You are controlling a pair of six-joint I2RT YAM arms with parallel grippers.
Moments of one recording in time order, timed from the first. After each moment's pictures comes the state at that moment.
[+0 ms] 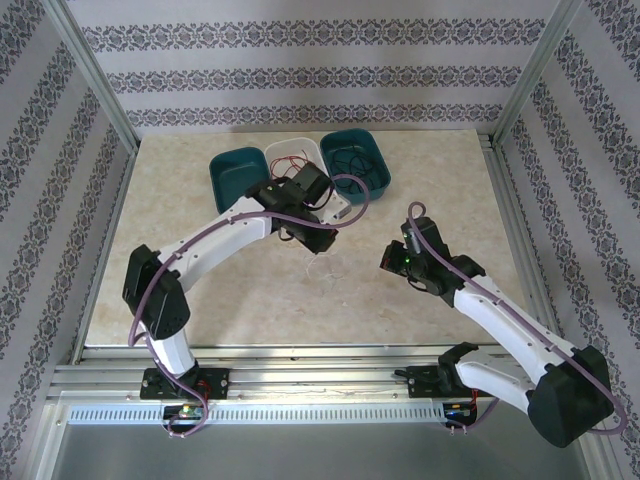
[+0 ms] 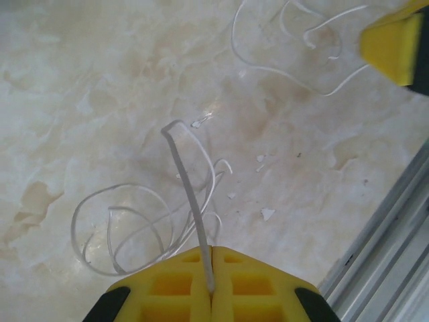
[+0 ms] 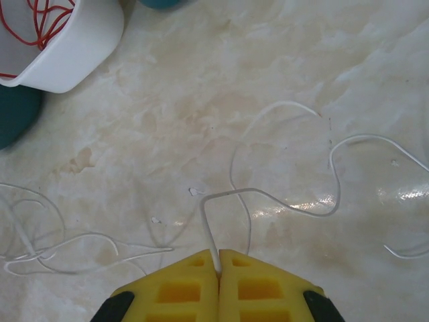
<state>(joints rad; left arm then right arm) -0.71 1.75 1.63 -0.98 0.23 0.00 0.46 1.03 0.70 -0.51 -0.01 0.78</state>
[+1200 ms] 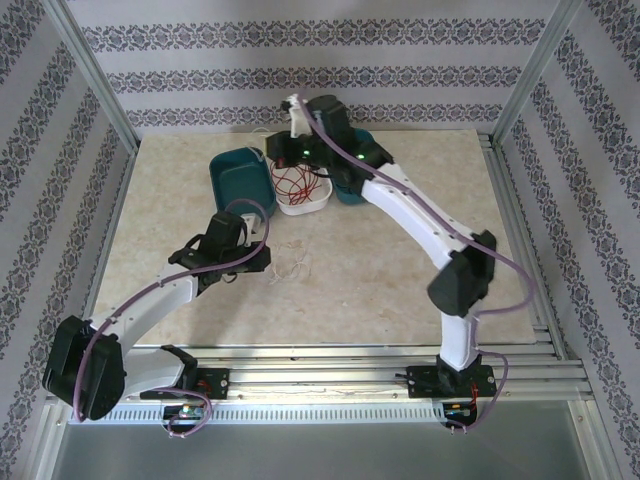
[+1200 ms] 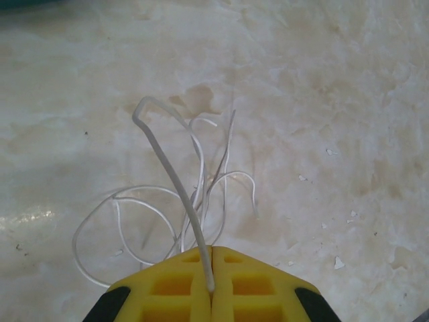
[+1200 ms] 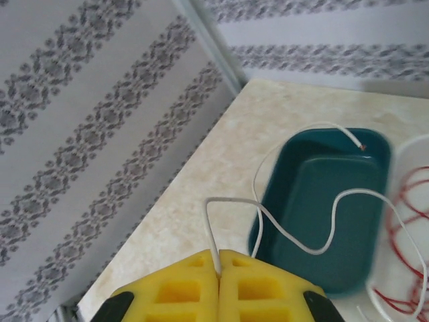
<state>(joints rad) -0.41 1.19 0.72 -0.36 0.22 -0.50 0.68 1.98 2.08 -0.48 -0.32 0.46</state>
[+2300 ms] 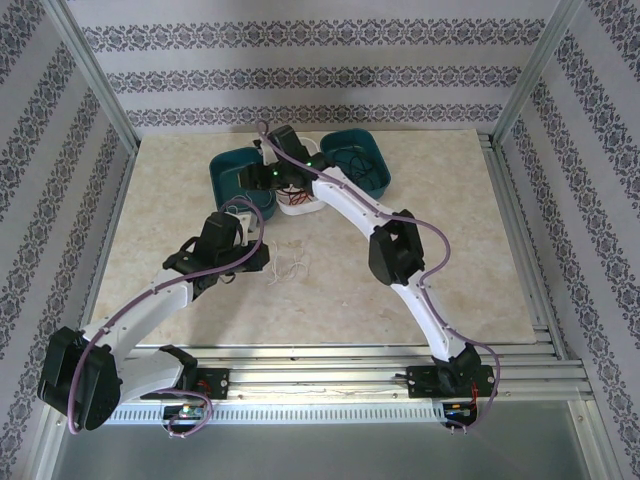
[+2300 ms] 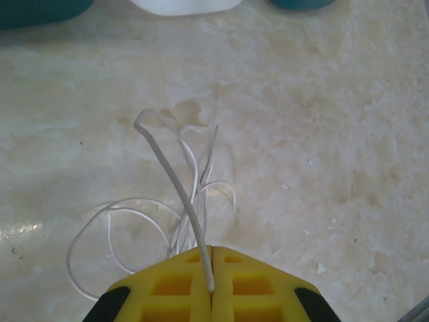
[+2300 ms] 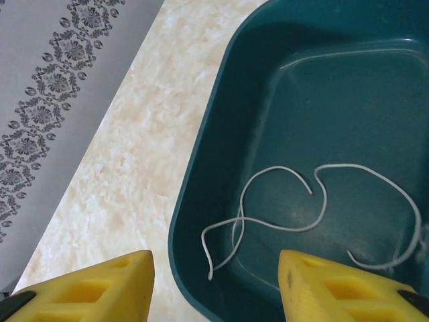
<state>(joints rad) -0.41 1.14 0.72 -0.34 0.22 -0.52 0.66 2.49 2.40 -0.58 -0.40 0.48</state>
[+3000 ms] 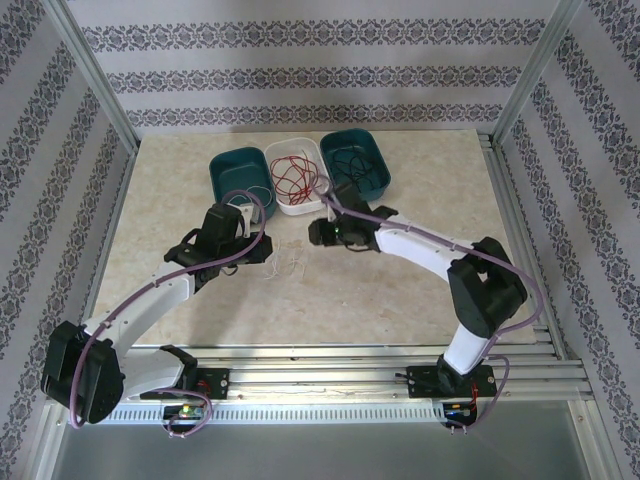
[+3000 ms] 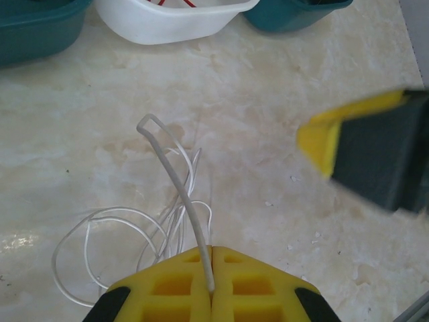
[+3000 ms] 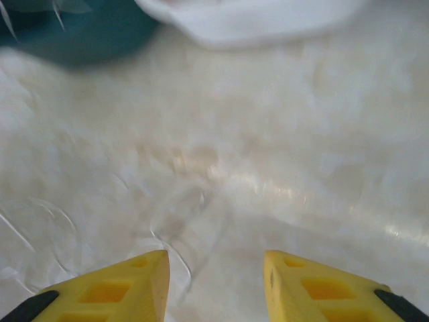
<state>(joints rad) -0.41 1.18 0.79 -0.35 0.23 -0.51 0.68 1.72 1.16 -0.38 -0.12 0.52</state>
